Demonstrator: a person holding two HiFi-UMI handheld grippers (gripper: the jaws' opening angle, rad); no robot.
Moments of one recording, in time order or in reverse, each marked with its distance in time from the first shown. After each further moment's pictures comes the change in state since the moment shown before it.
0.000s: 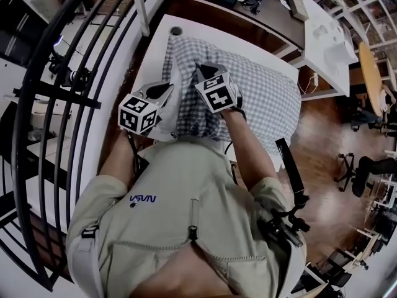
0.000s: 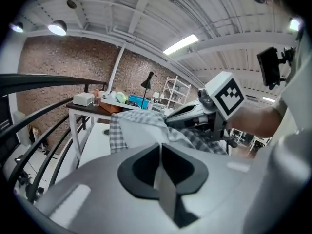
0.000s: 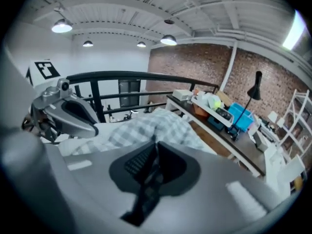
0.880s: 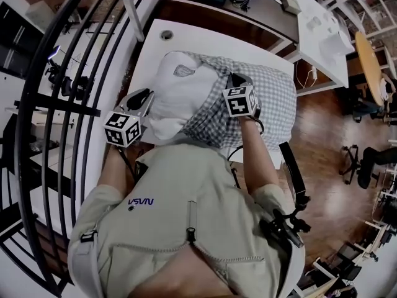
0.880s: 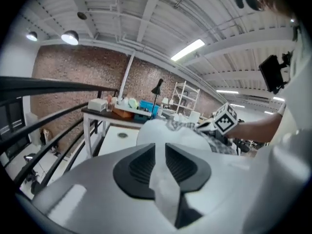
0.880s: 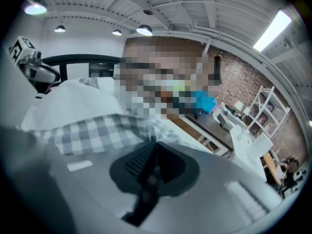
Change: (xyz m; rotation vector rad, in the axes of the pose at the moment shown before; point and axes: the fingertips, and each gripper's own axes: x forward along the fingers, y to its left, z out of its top) left arm -0.036 0.028 -0.009 -0.024 -0.084 0.128; right arm -0.032 -0.107 -0.120 0.091 0.107 -0.325
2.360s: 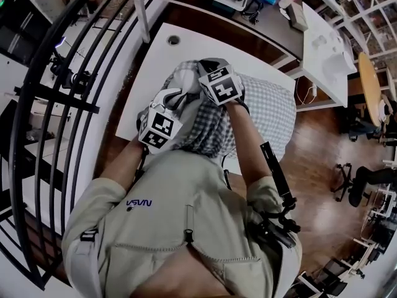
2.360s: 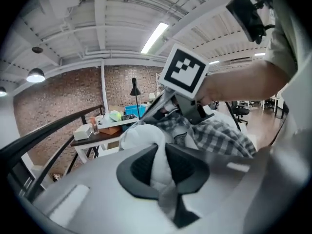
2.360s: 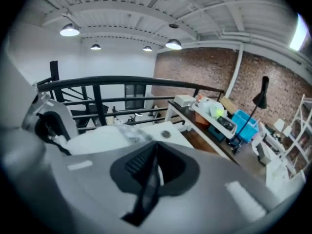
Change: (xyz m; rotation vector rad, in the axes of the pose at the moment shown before) left arm 0.068 -0.087 0.025 0.409 0.075 -0.009; right arm 0.005 0.079 0.141 -0.139 -0.158 0.366
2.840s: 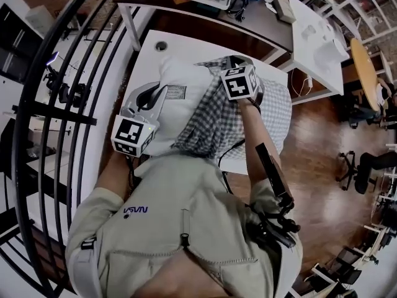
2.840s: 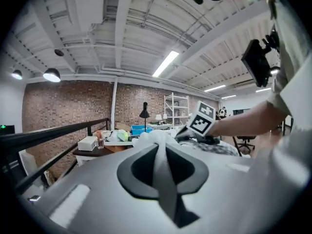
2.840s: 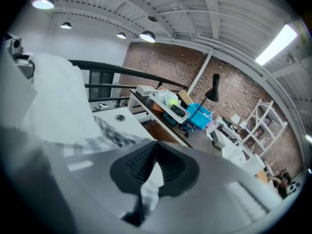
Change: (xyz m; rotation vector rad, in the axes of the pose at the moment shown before) left arm -0.055 0.047 0.072 -0.081 -0.279 0.063; right arm -0.061 -0.122 -0.055 0.054 0.109 -0.410
